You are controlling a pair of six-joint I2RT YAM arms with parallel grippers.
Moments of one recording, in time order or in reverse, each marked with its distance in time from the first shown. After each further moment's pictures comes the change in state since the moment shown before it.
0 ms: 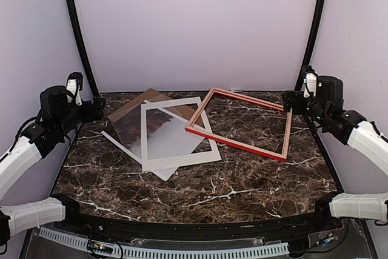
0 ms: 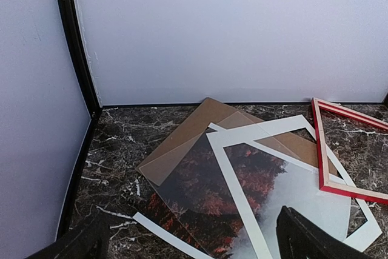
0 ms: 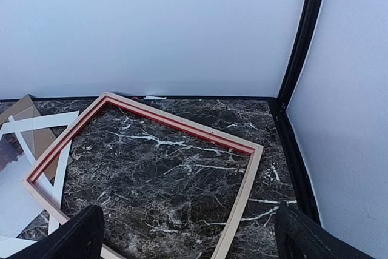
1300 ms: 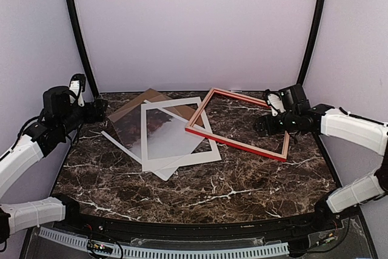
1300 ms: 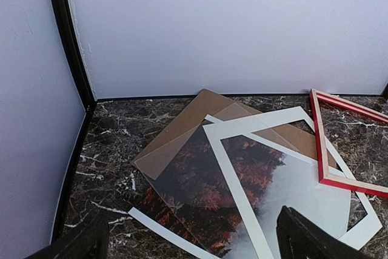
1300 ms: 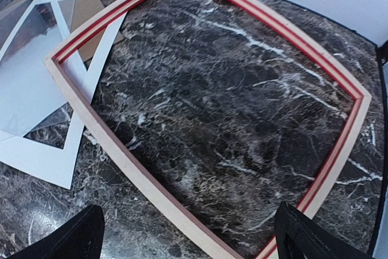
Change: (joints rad) left arm 0.000 0.026 -0.002 -0.003 0.019 -0.002; right arm 0.109 0.311 0.051 -0.137 -0.230 -0.041
